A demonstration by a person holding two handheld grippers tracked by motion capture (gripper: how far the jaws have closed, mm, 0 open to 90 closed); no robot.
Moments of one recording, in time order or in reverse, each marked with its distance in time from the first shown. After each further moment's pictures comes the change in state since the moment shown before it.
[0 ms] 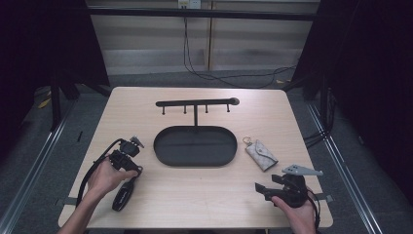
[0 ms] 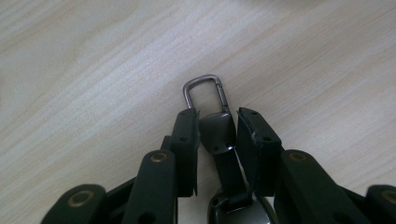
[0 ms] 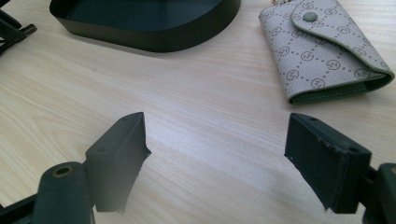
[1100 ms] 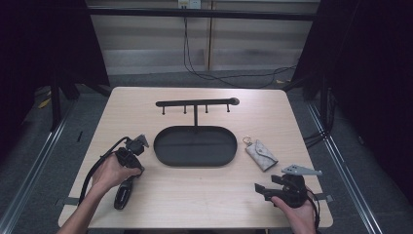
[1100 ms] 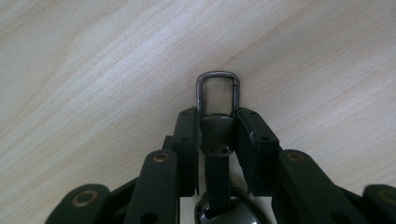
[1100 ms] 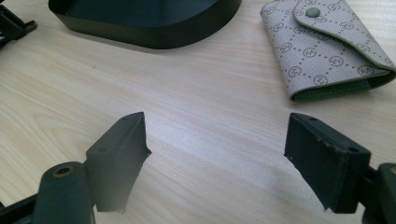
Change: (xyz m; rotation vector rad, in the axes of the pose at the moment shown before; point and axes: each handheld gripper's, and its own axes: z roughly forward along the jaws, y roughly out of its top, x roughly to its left) left arm 0.001 0.017 0.008 0.116 0.009 0.008; right arm 0.000 0.000 0.001 0.013 0.002 0.001
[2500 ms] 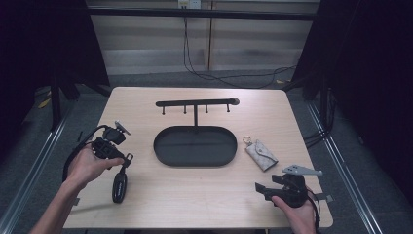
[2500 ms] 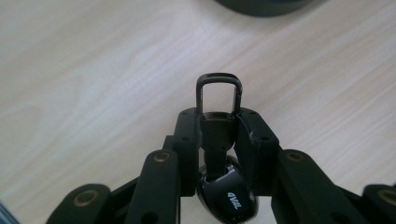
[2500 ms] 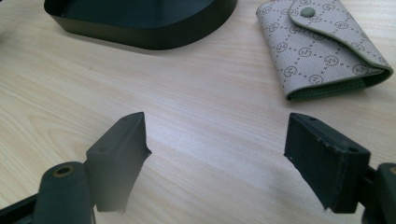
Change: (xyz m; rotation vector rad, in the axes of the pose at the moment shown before) left arm 0.018 -0.030 -0.072 -0.192 -0.065 0.023; right arm -0.001 0.000 0.000 -0.004 -0.011 0.004
